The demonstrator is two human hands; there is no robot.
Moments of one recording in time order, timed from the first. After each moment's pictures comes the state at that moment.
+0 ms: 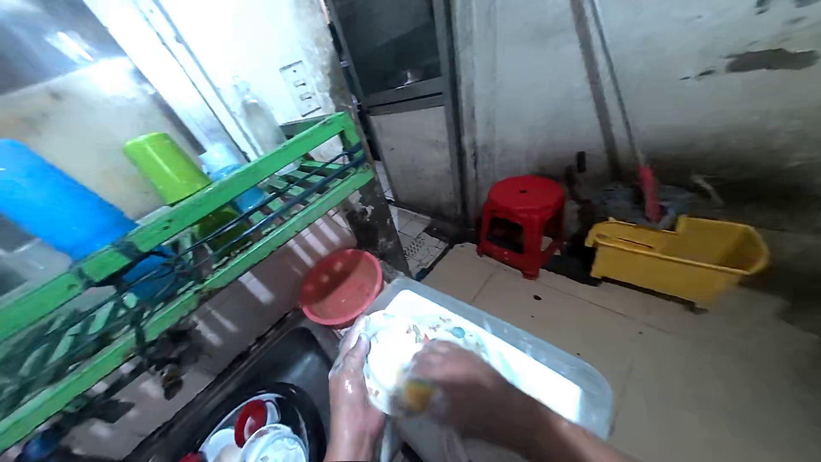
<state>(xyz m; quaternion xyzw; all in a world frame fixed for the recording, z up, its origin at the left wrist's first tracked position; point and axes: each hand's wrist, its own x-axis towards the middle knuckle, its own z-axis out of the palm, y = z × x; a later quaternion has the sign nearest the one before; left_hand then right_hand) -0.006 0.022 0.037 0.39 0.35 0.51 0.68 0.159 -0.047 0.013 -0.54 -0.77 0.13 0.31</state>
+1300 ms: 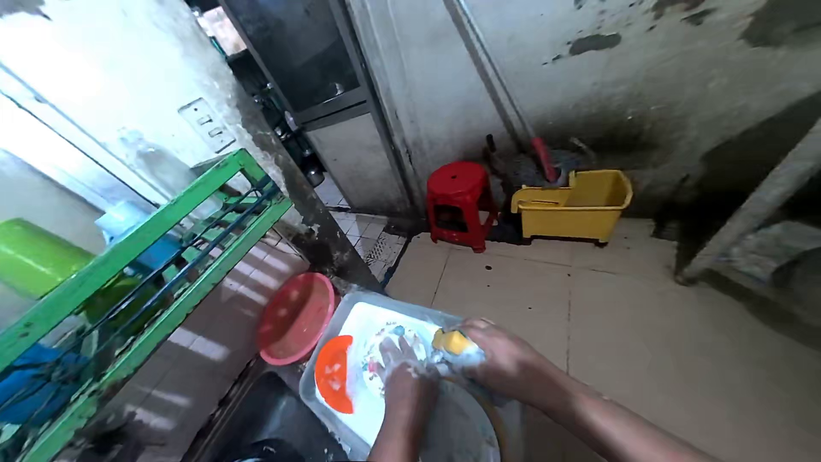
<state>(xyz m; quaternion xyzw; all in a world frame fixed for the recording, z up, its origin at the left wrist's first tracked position) 0.110 0.008 -0.043 0.86 0.47 -0.15 0.15 0.257 -0.116 -0.006 -0.74 -0.52 0.29 0.32</state>
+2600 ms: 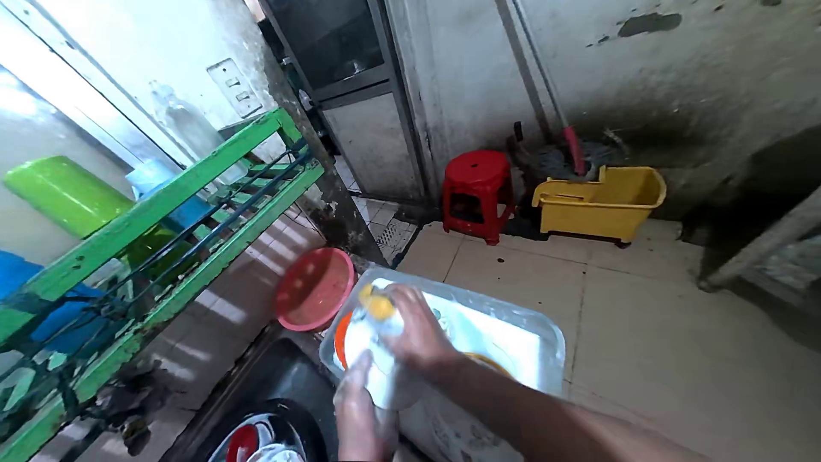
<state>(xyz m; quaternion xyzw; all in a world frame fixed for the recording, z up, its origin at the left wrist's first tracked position) 0.009 -0.022 0.038 0.37 0.44 0.47 0.67 0.137 -0.018 0.022 -0.68 -0.52 0.20 0.48</state>
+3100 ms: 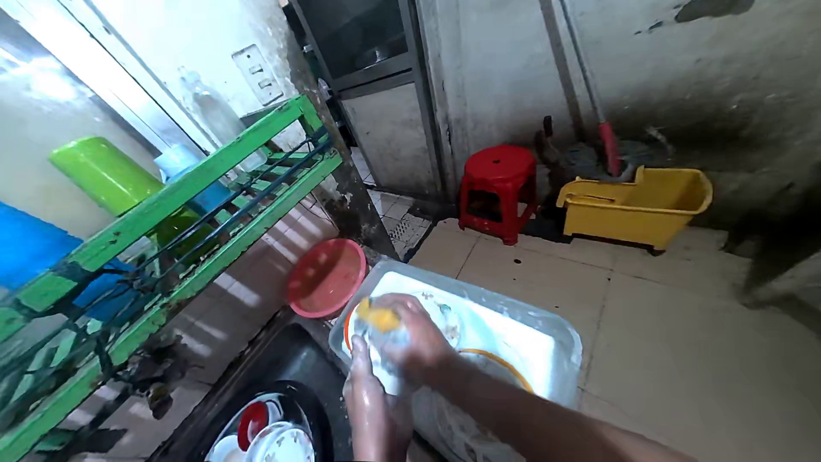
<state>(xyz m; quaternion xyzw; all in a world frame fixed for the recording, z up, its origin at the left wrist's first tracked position) 0.023 -0.030 0.046 0.34 0.48 0.51 0.62 0.123 -0.022 0.016 -0.63 -0.53 0.24 0.52</state>
